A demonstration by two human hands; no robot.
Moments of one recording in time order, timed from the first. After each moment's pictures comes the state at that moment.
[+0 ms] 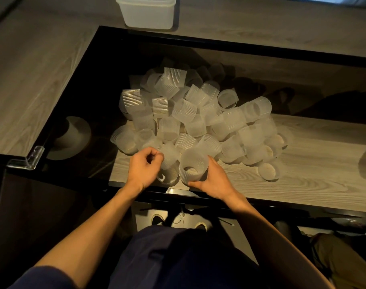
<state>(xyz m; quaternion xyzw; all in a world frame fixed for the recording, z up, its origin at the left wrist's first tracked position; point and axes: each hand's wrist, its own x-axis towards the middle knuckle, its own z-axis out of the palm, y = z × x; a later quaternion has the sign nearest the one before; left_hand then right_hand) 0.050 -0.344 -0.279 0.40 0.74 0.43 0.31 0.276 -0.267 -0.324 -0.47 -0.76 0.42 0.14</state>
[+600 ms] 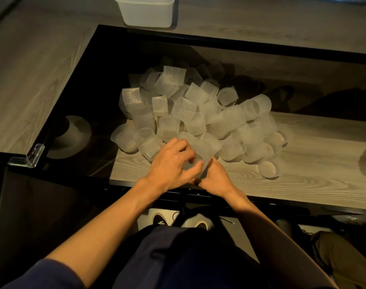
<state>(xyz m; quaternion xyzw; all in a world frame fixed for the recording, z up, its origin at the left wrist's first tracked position) 0.100 -0.323 -0.254 0.74 0.57 0.36 0.04 0.272 -0.266 -0.326 -0.45 -0.78 0.40 0.14</state>
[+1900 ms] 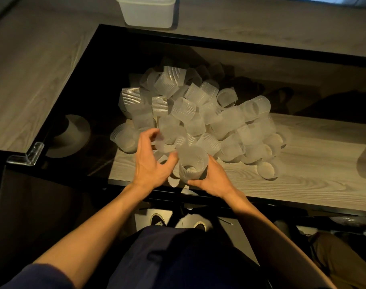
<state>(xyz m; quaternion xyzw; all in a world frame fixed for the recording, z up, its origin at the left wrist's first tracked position) 0.077 -0.344 -0.252 0.50 0.69 0.51 0.16 0.277 -0.265 -0.328 -0.47 -0.77 0.41 0.14</state>
